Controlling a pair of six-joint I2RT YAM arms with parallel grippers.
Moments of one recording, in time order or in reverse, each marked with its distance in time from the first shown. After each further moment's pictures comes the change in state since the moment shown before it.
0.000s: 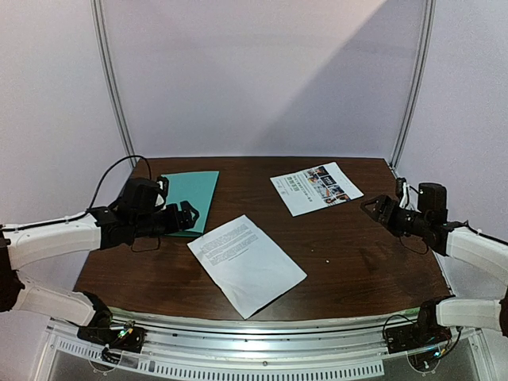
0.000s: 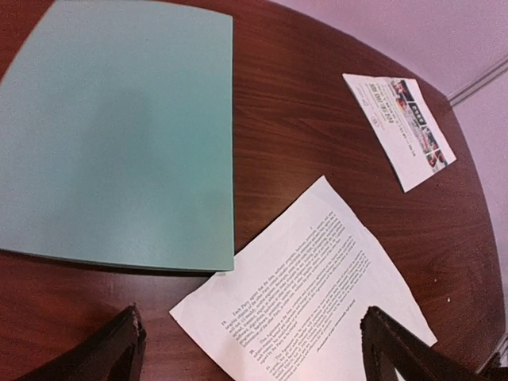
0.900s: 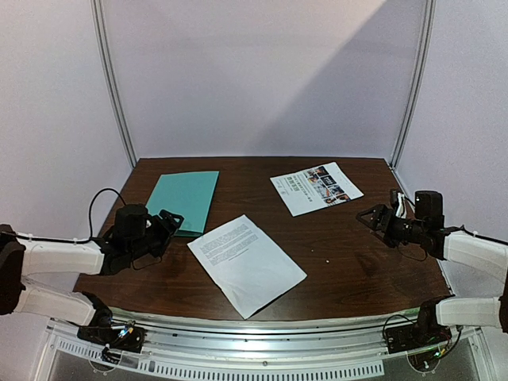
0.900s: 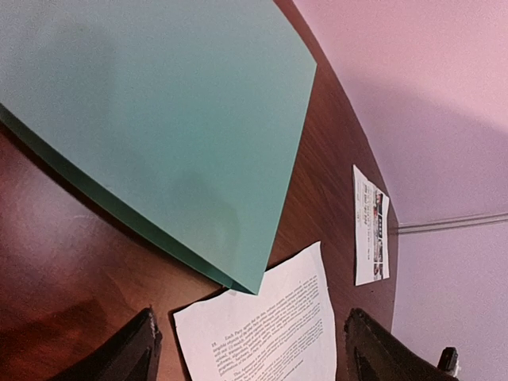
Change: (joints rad) left arm 0.083 -0.019 -0.341 0.467 -0.020 -0.550; right arm -0.001 0.029 -0.053 0.001 -0.120 0.053
